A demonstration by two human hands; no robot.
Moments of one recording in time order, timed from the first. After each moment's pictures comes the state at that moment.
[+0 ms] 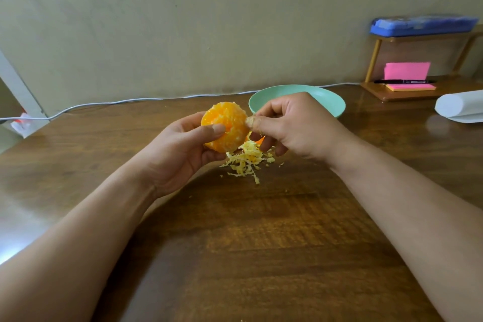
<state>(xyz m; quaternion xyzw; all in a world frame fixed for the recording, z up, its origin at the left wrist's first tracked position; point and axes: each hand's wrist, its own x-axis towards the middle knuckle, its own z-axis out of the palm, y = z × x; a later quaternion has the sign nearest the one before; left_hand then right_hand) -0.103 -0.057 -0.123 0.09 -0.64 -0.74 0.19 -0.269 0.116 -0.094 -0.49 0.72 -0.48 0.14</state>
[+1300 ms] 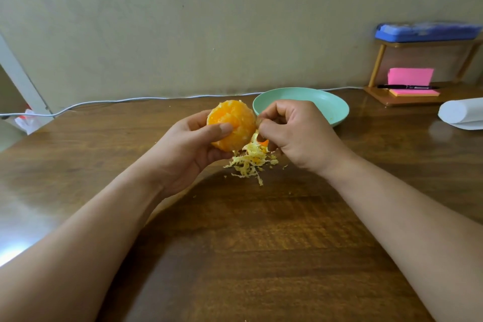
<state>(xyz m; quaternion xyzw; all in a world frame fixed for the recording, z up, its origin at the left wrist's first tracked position) -0.105 -0.053 -0.123 0.10 -0.64 -0.73 0.21 -0.272 0.107 -0.113 -0.50 0.68 -0.52 0.07</state>
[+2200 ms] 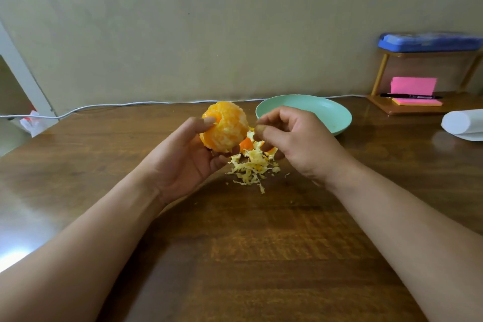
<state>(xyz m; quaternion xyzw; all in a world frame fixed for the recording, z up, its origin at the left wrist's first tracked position) -0.100 -0.051 -0.118 0.12 -0.51 -0.83 0.18 -0.269 0.106 -0.110 -0.47 0.67 -0.55 0.13</state>
